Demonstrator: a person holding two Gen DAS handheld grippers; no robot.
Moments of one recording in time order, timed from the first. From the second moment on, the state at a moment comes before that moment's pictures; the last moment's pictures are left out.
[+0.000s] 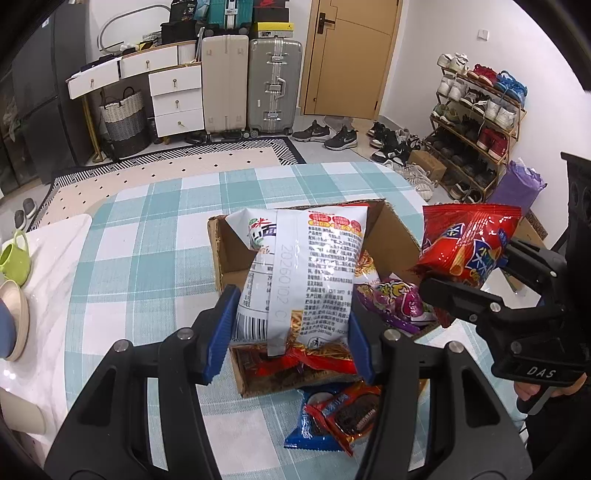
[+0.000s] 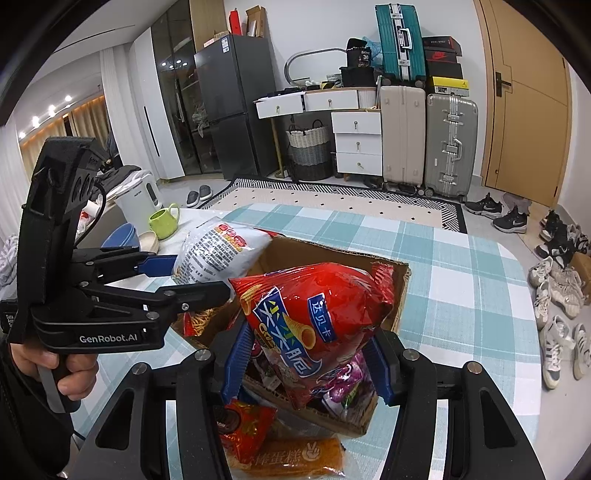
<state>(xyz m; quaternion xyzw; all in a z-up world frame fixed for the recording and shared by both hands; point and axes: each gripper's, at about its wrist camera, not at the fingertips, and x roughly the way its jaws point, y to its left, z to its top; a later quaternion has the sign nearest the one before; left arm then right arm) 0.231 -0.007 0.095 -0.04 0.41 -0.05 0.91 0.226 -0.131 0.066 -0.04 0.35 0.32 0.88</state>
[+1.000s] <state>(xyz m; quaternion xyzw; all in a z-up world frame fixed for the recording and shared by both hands) 0.266 -0.011 0.069 -0.02 0.42 -0.05 0.91 0.269 -0.122 0.038 -0.05 0.36 0.33 0.87</state>
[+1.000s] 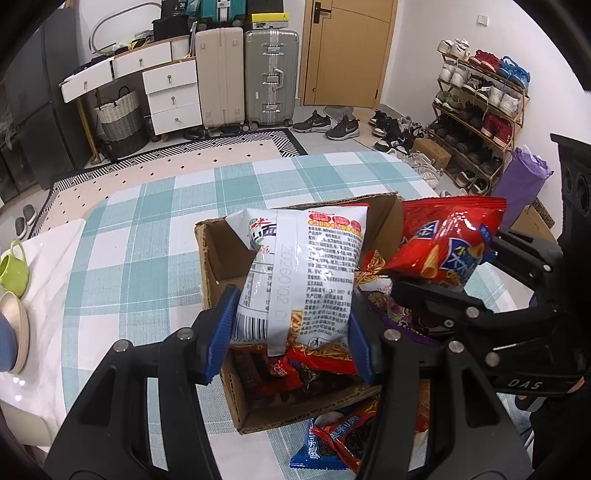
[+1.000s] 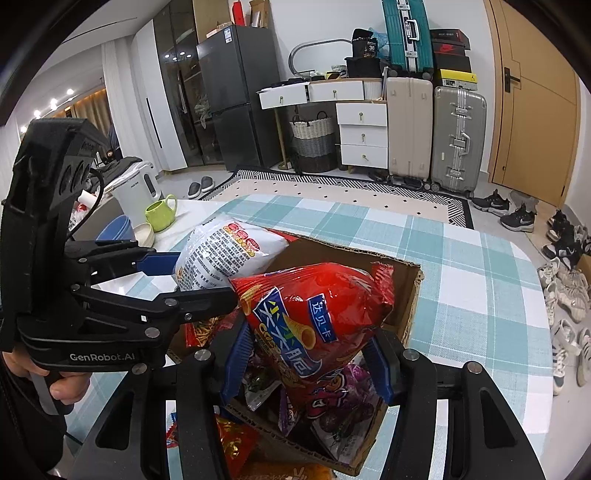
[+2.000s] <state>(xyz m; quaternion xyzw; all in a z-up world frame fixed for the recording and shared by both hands) 0.277 -0.008 0.049 -0.03 0.44 -0.05 0.89 0.266 -0.133 0.039 -0.08 0.34 0.32 0.88</state>
